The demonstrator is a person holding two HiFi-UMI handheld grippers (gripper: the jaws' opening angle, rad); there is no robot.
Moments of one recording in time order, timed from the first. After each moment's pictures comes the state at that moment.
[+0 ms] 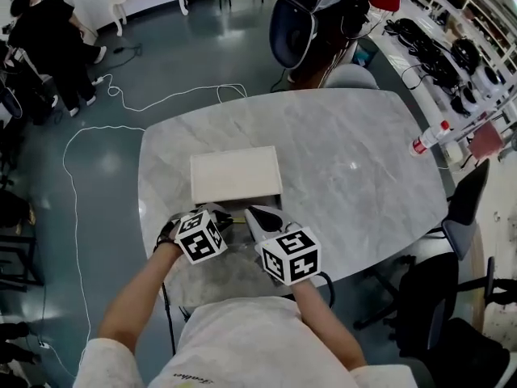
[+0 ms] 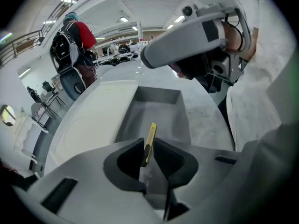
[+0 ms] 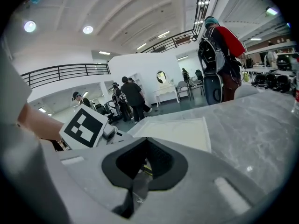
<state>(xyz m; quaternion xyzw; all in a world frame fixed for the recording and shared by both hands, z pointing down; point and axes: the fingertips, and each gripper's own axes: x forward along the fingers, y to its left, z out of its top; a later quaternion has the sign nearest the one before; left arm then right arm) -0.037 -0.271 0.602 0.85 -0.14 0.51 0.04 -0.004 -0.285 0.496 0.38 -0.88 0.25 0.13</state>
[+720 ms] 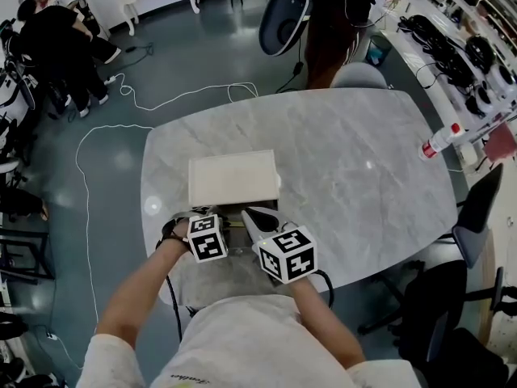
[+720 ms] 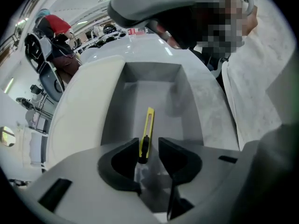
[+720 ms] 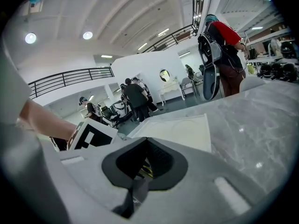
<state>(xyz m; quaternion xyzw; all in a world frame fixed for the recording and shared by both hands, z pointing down) -0.043 -0.271 0.639 0.78 -0.08 0.62 0.01 0.000 -0.299 0.505 0.34 -0.89 0.28 0.12</state>
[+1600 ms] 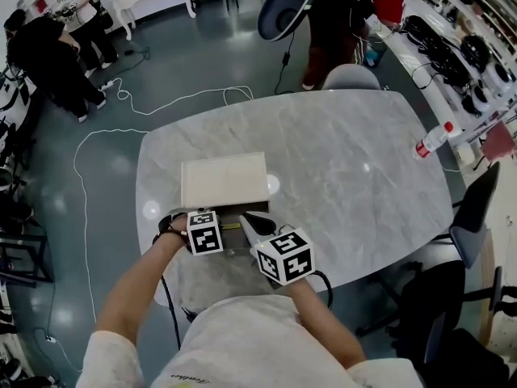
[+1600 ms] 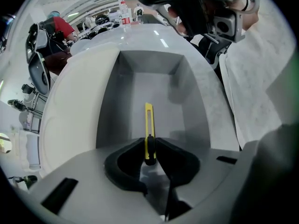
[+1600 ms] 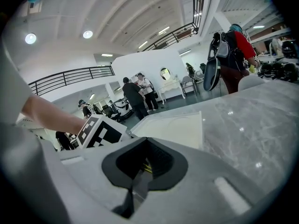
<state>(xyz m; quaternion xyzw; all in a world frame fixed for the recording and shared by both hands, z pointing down) -0.037 -0.272 0.651 0.76 -0.04 0.65 0.02 0.023 -0.291 0.510 0.34 -0.89 0.28 0.13</state>
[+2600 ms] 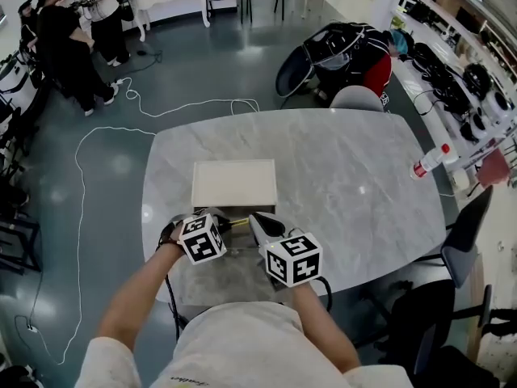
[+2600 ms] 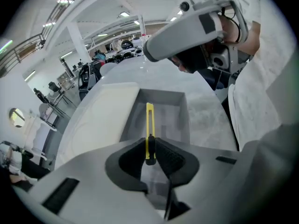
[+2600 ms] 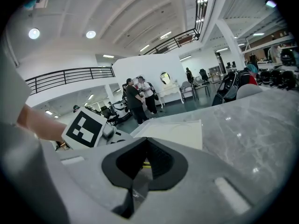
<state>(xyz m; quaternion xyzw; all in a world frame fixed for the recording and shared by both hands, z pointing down) -0.025 -0.273 0.594 0.83 -0.17 0.54 0.02 0.024 -0.282 0.487 0.35 -0.89 0.26 0.12</state>
